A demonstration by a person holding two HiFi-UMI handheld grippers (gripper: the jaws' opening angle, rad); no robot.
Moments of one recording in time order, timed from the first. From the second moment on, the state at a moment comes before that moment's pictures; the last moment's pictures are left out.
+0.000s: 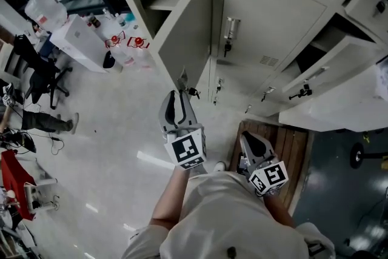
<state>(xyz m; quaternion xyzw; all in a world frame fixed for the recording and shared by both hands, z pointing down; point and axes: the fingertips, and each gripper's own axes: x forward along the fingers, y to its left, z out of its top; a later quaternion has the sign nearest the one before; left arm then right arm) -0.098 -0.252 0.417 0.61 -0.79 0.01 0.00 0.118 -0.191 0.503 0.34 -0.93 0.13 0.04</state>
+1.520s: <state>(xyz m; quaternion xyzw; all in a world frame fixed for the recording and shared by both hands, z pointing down) -0.274 -0.378 0.416 0.72 -0.70 0.01 0.00 -0.074 -0.264 0.486 0.39 -0.91 0.11 0.06</state>
